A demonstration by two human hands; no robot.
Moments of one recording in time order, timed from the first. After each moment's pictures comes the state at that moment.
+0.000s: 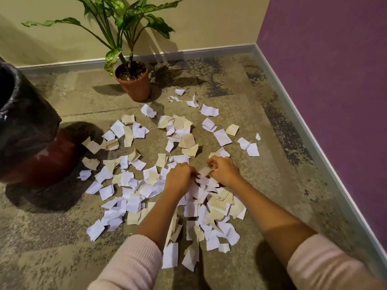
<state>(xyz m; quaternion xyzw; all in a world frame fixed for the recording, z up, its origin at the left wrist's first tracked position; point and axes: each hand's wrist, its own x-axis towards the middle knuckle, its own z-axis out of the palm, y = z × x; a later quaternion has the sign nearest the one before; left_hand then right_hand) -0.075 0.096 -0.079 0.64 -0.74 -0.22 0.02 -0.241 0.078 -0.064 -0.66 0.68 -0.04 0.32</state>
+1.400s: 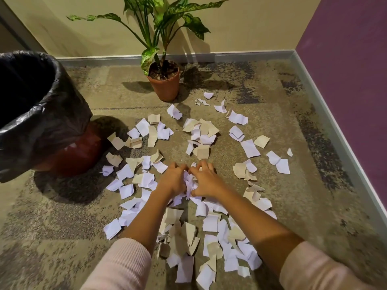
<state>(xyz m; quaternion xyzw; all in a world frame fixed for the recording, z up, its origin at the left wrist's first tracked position) 0.013 0.079 -0.082 0.69 -0.67 -0.27 -0.03 -0.134 0.060 -0.084 -0.81 0.51 0.06 0.29</state>
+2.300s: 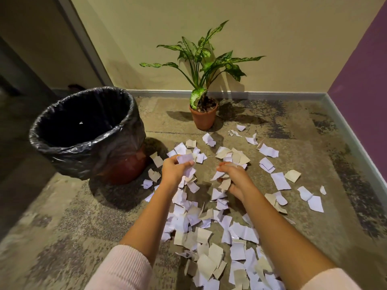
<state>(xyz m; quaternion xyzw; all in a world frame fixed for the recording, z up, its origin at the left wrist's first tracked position) 0.079 0.077 0.029 0.72 -0.29 -0.39 0.49 -0.093 0.025 0.002 -0.29 0.54 -0.33 0.72</state>
